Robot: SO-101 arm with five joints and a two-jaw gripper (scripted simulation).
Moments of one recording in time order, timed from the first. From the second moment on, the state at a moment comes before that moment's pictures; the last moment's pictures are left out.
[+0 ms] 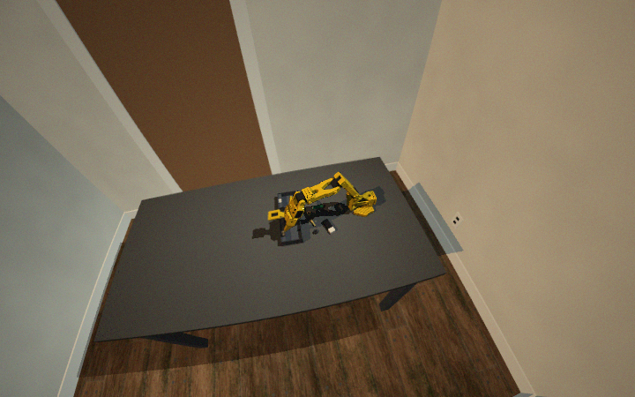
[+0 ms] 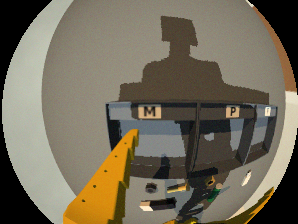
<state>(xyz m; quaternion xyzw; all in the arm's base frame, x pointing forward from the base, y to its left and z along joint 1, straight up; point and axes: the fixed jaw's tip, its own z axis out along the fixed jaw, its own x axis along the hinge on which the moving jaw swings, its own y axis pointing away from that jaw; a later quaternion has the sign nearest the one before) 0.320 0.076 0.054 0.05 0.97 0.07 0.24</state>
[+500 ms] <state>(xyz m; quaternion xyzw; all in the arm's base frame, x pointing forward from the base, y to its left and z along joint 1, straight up) 0.320 0.076 0.055 0.05 0.97 0.07 0.24</state>
